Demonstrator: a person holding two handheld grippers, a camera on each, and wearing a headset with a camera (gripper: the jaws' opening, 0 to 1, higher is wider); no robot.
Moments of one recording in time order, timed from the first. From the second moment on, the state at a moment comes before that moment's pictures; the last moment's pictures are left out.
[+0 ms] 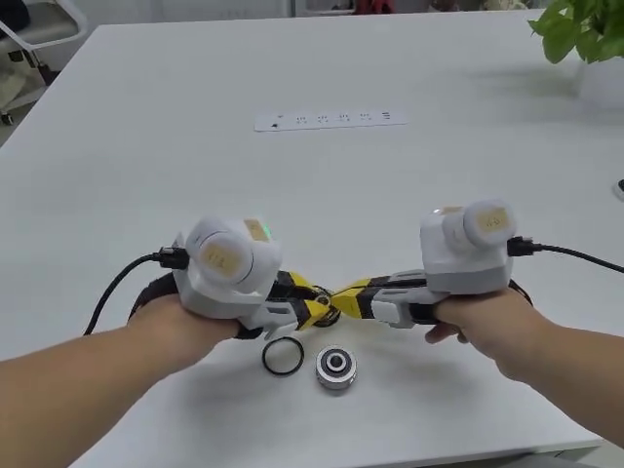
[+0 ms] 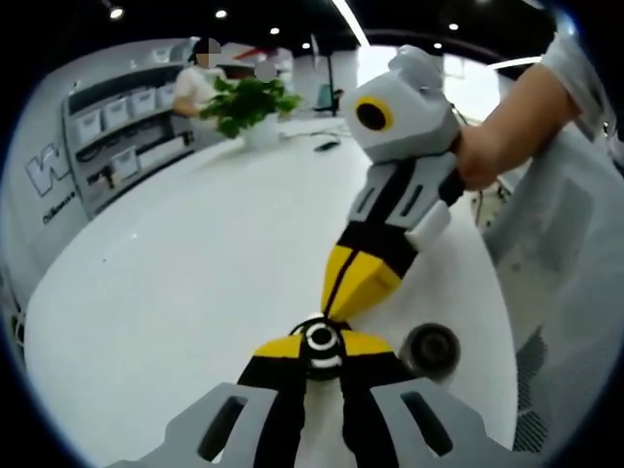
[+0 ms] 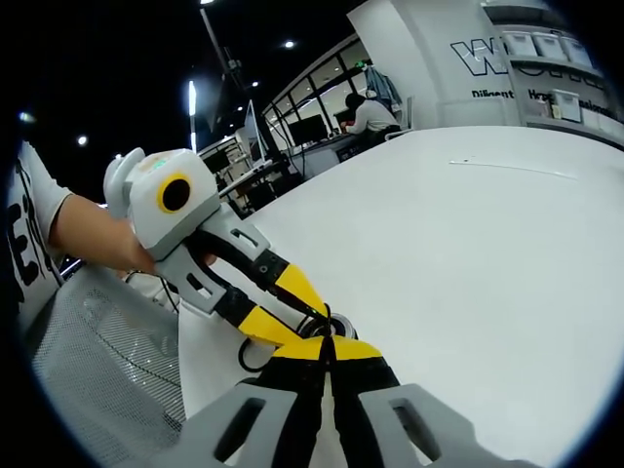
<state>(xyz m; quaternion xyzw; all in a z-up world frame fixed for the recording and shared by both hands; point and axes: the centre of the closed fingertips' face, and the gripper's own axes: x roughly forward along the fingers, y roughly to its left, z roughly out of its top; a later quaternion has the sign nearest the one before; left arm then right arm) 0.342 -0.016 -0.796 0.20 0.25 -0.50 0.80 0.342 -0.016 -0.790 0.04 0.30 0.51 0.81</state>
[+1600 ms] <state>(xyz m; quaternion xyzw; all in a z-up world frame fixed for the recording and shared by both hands) 0.314 0.003 -0.748 0.17 0.21 -0.52 0.81 0.333 -0.006 -0.763 0.07 0.28 0.53 0.80</state>
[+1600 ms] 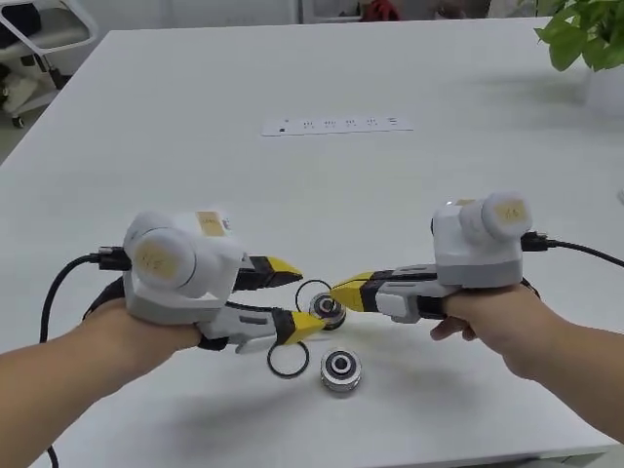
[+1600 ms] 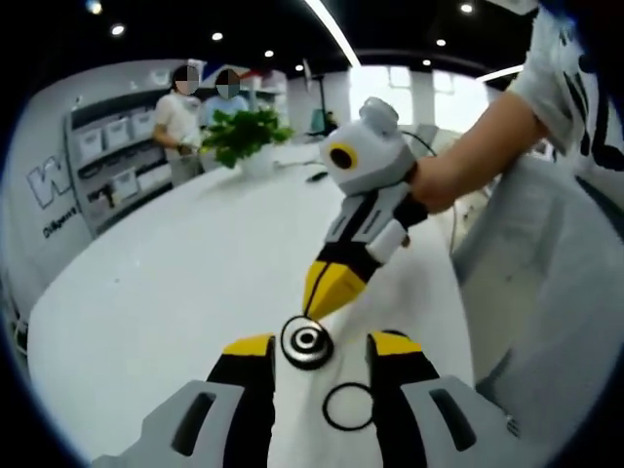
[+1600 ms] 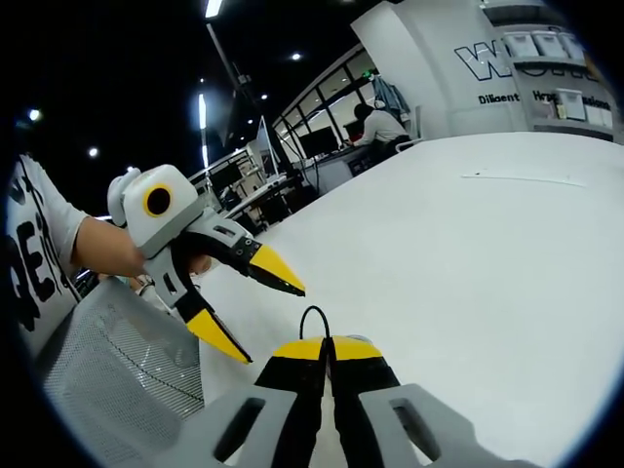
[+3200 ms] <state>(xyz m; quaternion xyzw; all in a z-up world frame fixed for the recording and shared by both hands) 0.283 0.050 -0.752 0.17 0.23 -0.50 0.82 0.290 0.025 -0.787 0.04 0.34 0.59 0.73</state>
